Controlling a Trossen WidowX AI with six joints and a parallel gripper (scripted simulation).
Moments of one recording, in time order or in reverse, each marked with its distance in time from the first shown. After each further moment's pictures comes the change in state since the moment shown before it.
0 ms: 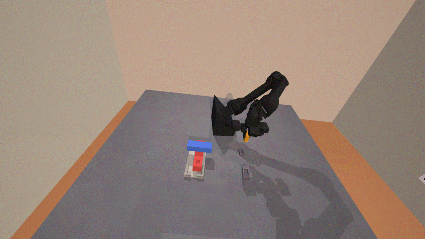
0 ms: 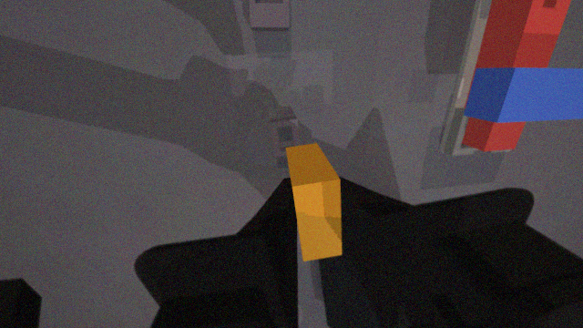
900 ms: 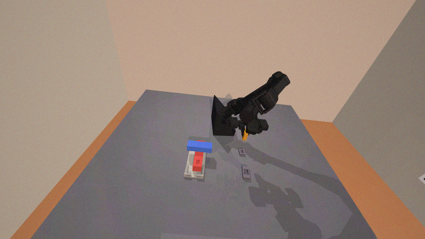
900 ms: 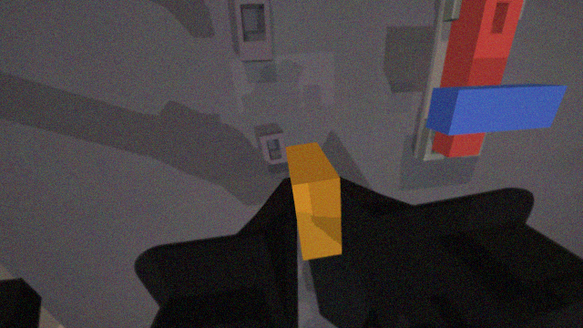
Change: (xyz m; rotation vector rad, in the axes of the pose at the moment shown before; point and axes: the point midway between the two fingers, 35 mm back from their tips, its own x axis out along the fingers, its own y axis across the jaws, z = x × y) arm -0.033 -0.021 0.021 0.025 -0.004 0.018
